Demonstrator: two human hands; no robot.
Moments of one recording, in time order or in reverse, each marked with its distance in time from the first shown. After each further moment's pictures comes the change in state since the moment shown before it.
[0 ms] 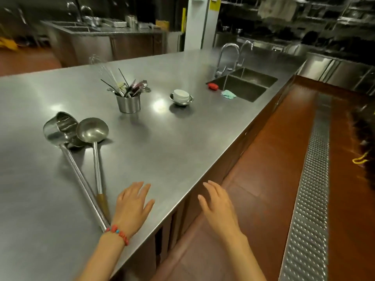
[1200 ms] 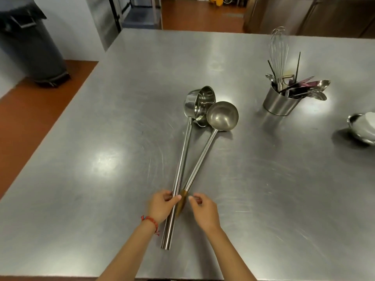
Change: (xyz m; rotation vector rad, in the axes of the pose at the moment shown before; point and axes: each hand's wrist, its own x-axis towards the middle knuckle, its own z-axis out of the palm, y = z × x) left_hand 0.034 -0.119 0.030 -0.811 0.332 -1.257; right_hand 0.151 -0.149 0.220 0.404 -0.856 -0.137
